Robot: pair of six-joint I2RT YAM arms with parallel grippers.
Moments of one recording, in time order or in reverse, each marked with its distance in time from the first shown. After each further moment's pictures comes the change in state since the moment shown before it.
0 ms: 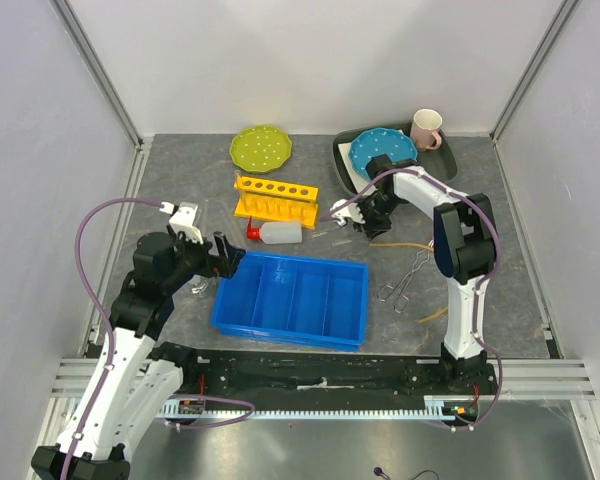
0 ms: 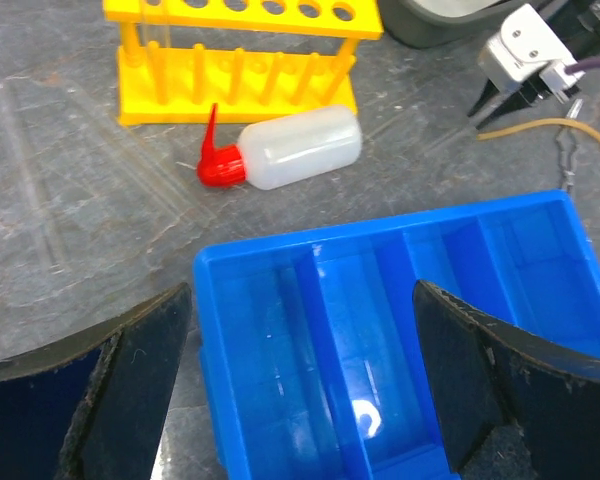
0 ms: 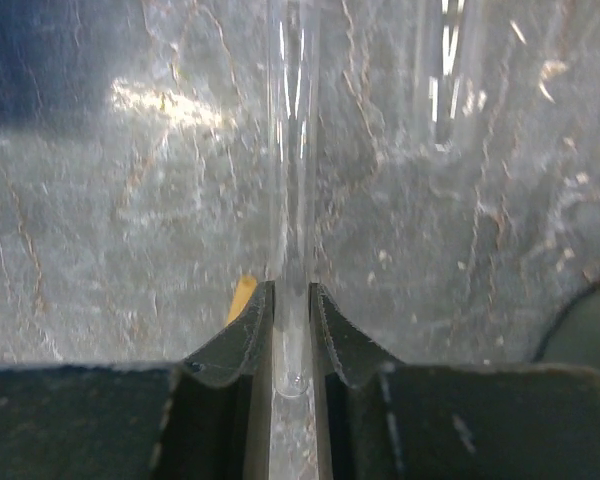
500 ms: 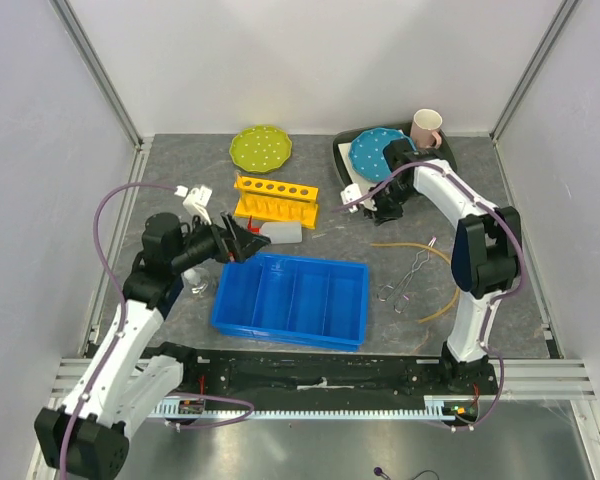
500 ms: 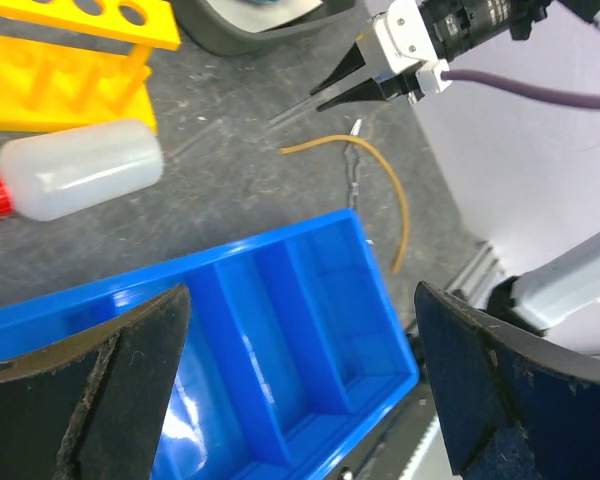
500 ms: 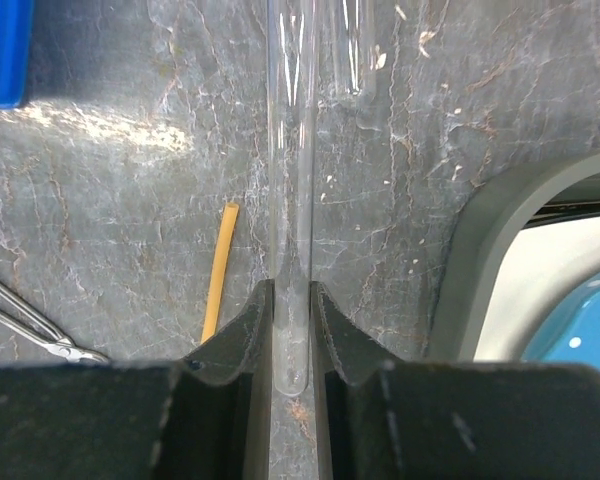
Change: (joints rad) left arm 0.000 0.141 0.007 0.228 0.343 -0.340; right arm -0.063 -0.169 0.000 -0.034 -0.032 -0.008
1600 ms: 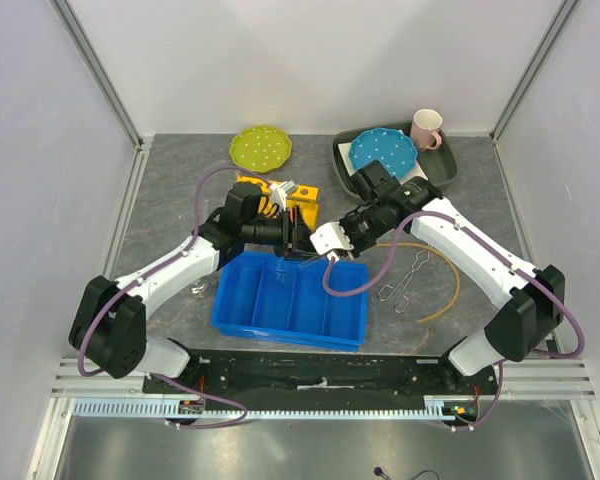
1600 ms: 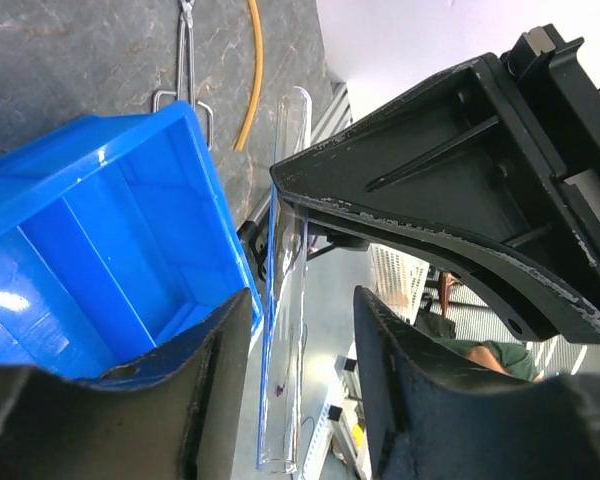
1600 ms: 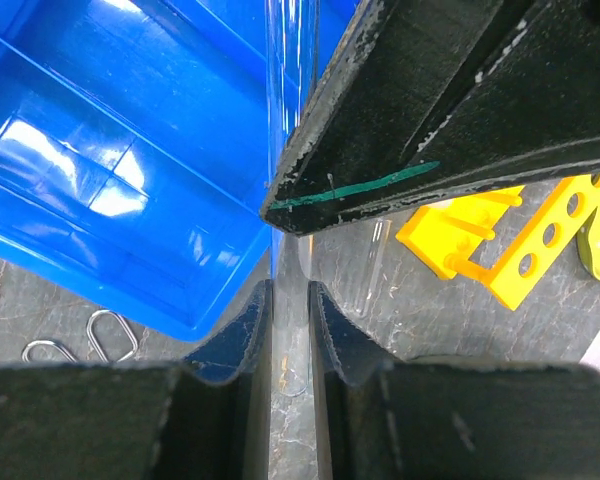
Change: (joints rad) left arm -0.316 0.649 0.252 0.175 0.269 -0.359; right arm 0.369 -0.422 -0.153 -0.020 -0.102 0.080
